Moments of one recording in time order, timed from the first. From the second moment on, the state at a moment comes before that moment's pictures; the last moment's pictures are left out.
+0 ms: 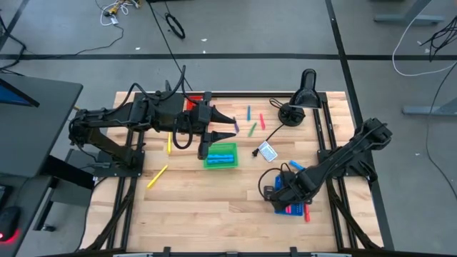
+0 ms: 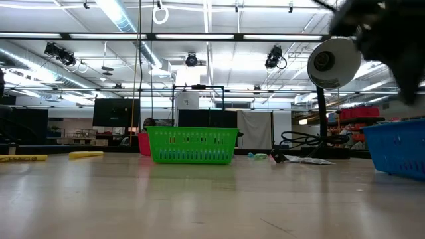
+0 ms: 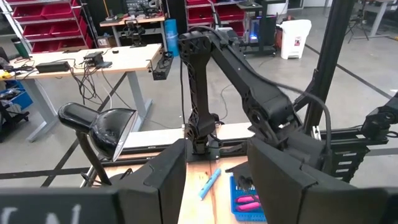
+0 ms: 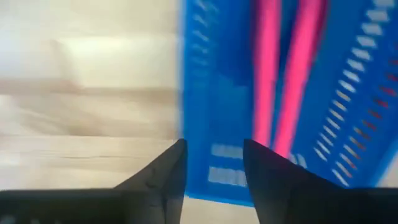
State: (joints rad) left arm -0.07 1.47 1.74 -0.44 -0.08 0.06; right arm 0.57 1.57 1.05 -0.82 0.01 2.18
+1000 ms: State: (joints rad) left arm -0.07 1.47 1.74 -0.39 -0.16 -0.04; right arm 0.30 1.26 1.08 -0.18 0.50 0.69
